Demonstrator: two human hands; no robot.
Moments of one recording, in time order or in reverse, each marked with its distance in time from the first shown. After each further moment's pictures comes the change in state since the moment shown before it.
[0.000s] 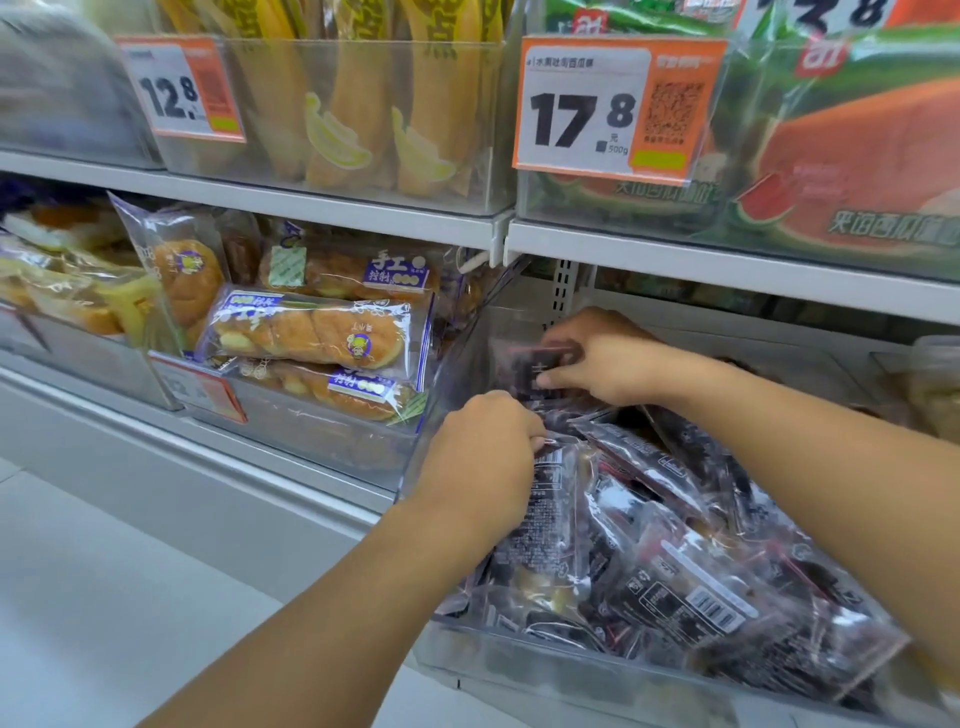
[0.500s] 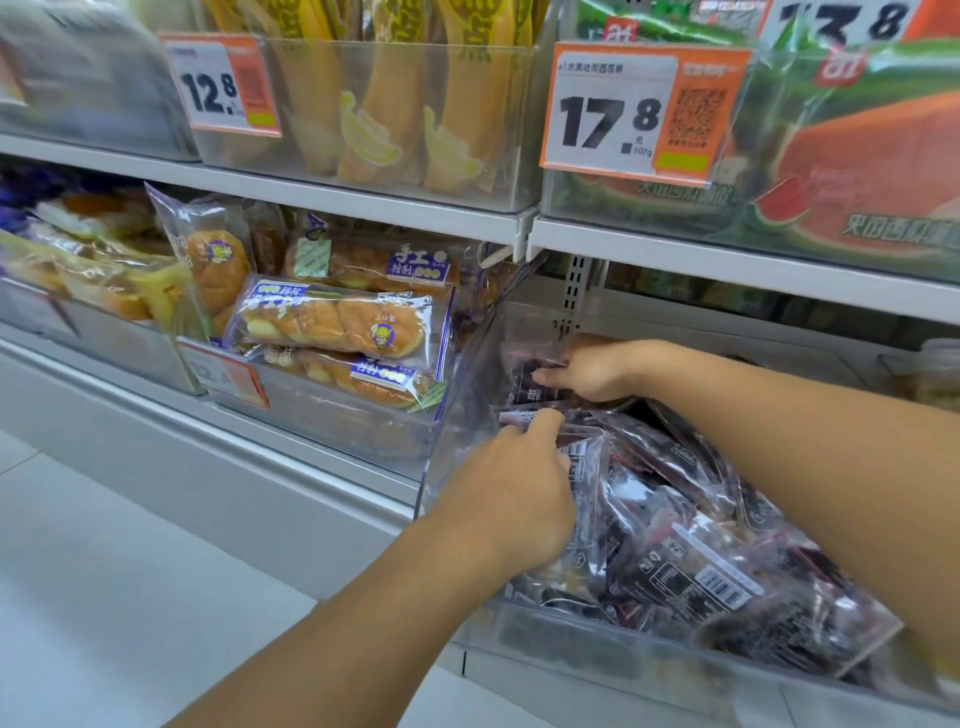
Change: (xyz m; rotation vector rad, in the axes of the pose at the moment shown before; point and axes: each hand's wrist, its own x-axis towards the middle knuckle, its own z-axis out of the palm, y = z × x) left_hand -0.033 0.012 -0.001 -0.133 -0.164 -0.029; right_hand 0.016 -0.023 0.010 -0.211 -0.395 0.234
